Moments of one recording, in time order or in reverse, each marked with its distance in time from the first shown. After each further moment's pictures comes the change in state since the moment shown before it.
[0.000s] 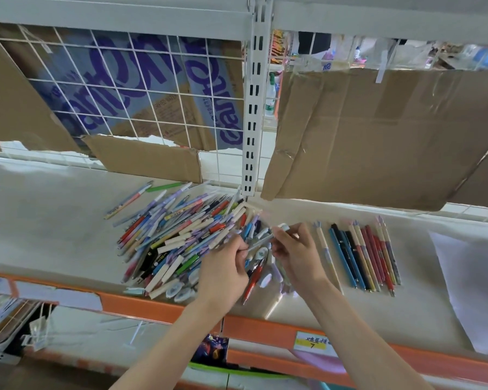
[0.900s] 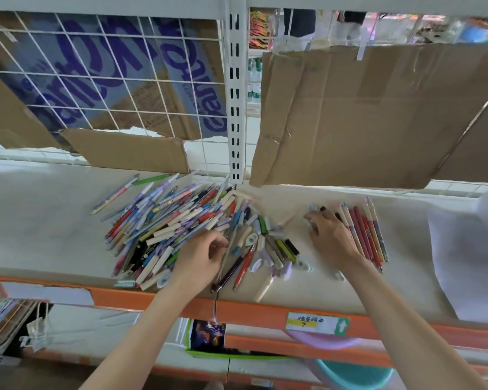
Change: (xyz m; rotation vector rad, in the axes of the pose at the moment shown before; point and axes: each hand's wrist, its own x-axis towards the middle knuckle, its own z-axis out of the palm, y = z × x) left_hand 0.008 -0.039 -0.005 0.029 -0.136 0.023; right_hand 0.020 -0.027 -0.085 -1.515 0.023 -0.239
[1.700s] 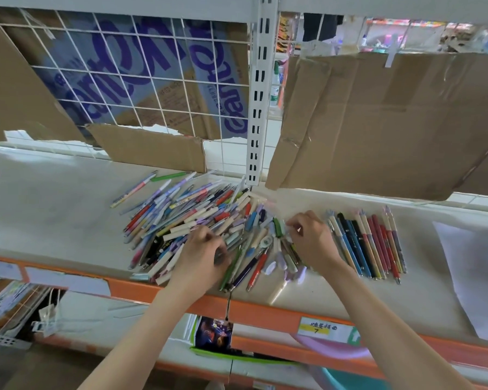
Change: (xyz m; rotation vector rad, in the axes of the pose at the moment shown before) left_hand -0.011 -0.020 -0.009 0.187 0.010 0.012; right_hand 0.003 -0.053 0.023 0.186 0.082 -0.147
